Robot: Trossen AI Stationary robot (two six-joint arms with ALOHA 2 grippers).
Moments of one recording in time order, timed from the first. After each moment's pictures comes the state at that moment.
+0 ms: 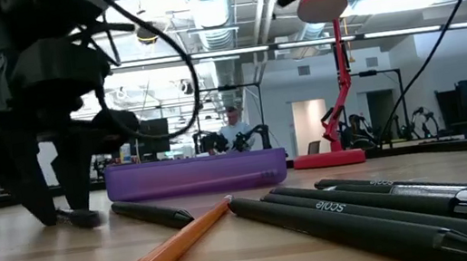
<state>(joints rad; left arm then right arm) -0.35 1.60 0.69 -0.17 0.06 0.15 0.18 1.45 1.34 -0.76 0.18 0.38</state>
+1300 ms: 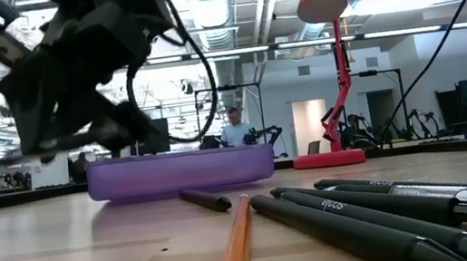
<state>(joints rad) -0.13 1.65 0.94 -0.55 0.62 0.17 0.49 1.39 1.34 -1.16 0.39 0.81</state>
